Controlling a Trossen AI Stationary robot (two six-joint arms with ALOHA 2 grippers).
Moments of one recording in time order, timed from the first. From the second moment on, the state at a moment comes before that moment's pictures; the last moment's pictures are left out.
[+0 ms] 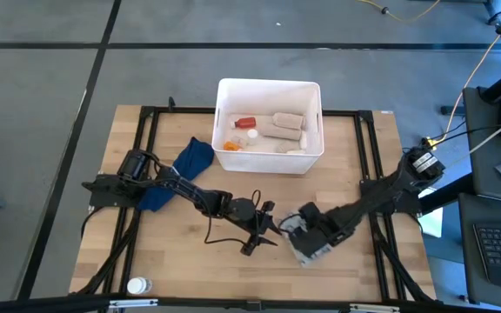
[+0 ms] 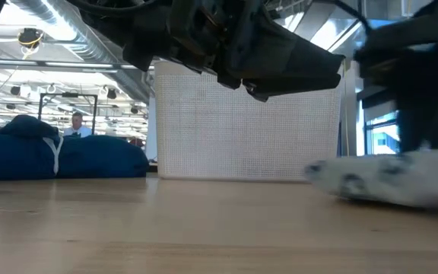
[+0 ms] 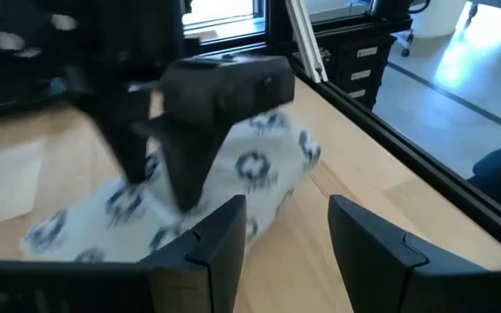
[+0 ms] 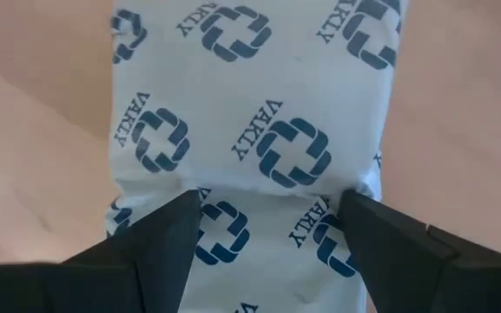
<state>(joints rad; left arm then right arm) -0.25 2.01 1.11 0.56 0.15 0.07 0.56 1.70 0.98 -0.69 0.26 1.61</state>
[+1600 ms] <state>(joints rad) -0.24 2.08 1.11 0.31 -0.04 0.03 0.25 1.50 0.54 0.10 -0.22 1.12</state>
